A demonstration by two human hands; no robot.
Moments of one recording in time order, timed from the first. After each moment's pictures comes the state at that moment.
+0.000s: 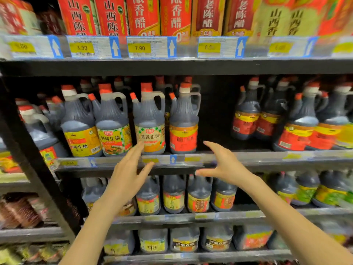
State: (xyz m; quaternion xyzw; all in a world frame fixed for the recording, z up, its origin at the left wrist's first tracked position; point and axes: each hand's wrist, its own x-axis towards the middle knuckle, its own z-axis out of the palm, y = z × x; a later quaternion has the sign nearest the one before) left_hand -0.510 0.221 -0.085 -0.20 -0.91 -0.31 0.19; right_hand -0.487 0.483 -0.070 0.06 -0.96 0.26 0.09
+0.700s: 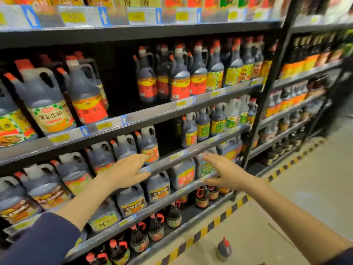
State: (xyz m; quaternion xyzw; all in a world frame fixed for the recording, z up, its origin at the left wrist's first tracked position) left_hand -0.422 0.348 -0.139 -0.51 -0.86 0.00 -0.03; right_hand -0.214 0.580 -0.148 -0.11 -0.99 0.13 -0.02
